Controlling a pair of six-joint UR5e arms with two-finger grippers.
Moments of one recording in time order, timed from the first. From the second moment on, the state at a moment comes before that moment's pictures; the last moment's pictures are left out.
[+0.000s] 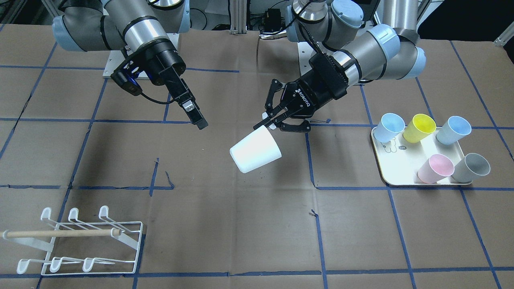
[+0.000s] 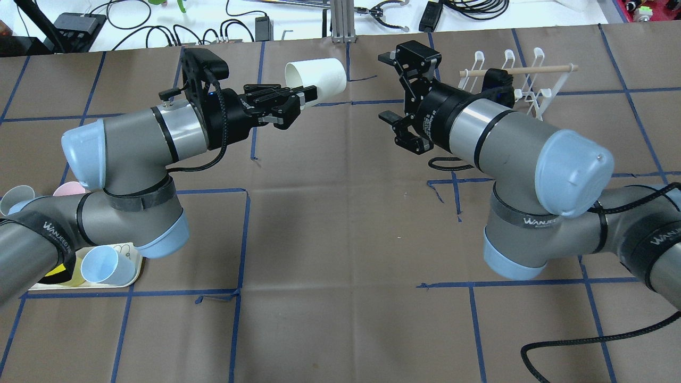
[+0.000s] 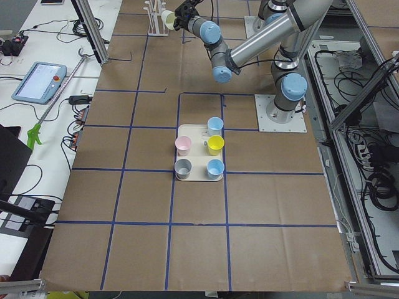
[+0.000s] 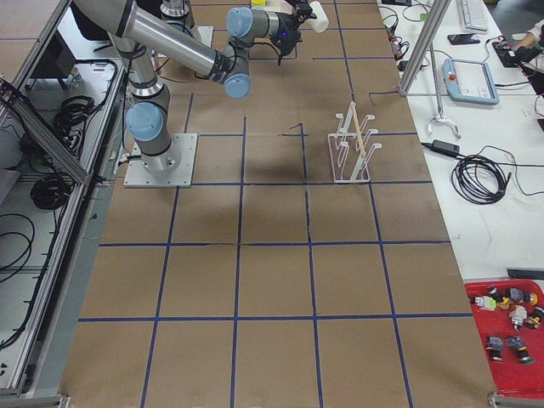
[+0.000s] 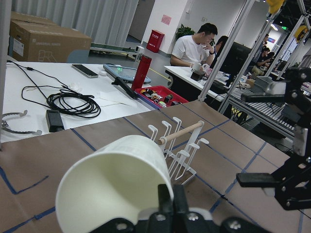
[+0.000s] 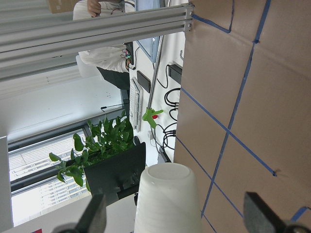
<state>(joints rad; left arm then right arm) -1.51 -1.74 -2.15 0.20 0.56 0.09 1.68 -1.52 2.19 -3.34 -1.07 1.61</state>
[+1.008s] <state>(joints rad) -1.51 -1.75 -2.15 0.25 0.56 0.05 1.76 -1.36 2.03 -3.33 -1.07 1.61</state>
